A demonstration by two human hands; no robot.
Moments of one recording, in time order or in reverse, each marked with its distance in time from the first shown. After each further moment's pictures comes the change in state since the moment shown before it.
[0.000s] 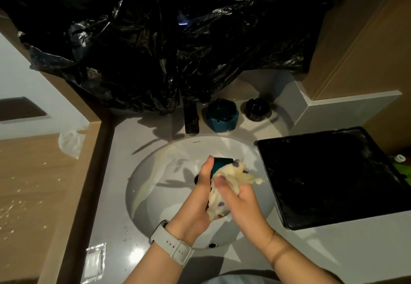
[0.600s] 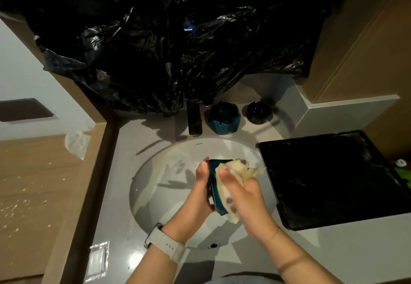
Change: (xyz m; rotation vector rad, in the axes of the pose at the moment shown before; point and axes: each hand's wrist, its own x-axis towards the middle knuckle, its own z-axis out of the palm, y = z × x) left_hand -0.013 0.000 -0.003 0.109 0.057 0.172; right_hand 0.001 -0.012 0.001 0.080 0.072 0.106
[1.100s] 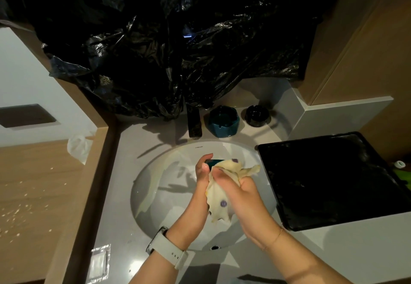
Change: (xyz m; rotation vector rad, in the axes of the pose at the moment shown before) left_hand -0.008 0.001 0.006 0.064 -0.024 0.219; right_hand -0.019 -0.023 0.013 0.011 -0.108 -0.029
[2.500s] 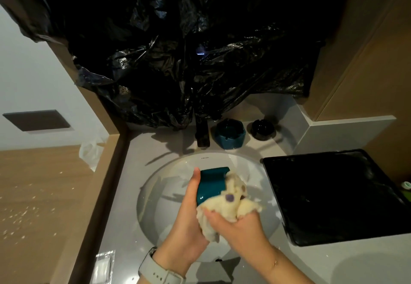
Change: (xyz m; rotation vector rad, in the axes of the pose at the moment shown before) left_hand -0.037 0.028 -0.004 -0.418 0.074 -0.183; right_hand -0.028 0.011 0.016 -0.274 0.000 -0.163
